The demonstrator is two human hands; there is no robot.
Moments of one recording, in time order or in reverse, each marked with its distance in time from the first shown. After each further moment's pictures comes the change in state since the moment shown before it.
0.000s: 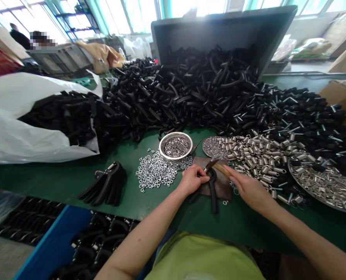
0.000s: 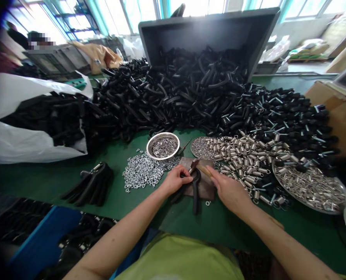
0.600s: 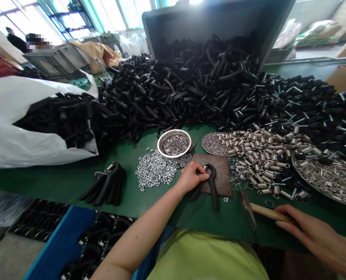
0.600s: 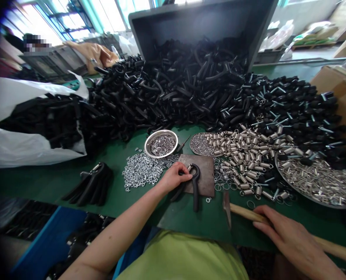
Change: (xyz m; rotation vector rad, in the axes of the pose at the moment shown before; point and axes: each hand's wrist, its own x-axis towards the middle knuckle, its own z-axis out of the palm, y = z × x) left_hand 0.002 -0.001 -0.002 -0.025 -0.022 0.024; right_hand -0.131 0.098 -0.009 0.137 -0.311 0.370
